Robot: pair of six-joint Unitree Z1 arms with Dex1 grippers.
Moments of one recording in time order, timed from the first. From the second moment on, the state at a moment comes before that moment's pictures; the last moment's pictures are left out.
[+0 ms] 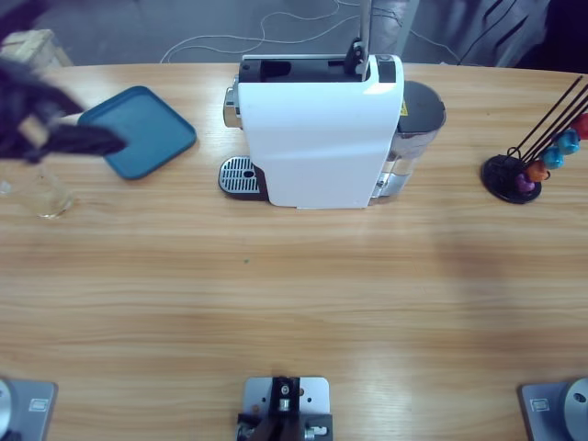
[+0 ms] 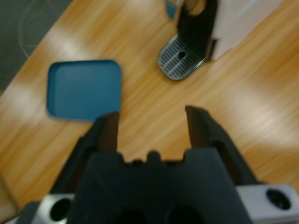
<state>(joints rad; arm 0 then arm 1) -1.00 1.37 -1.16 0.71 0.38 -0.02 0.42 1.00 -0.88 0.67 -0.21 0.18</state>
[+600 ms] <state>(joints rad) -1.01 0.83 -0.76 0.52 0.23 -0.17 0.18 1.17 -0.58 0.04 -0.23 0.19</state>
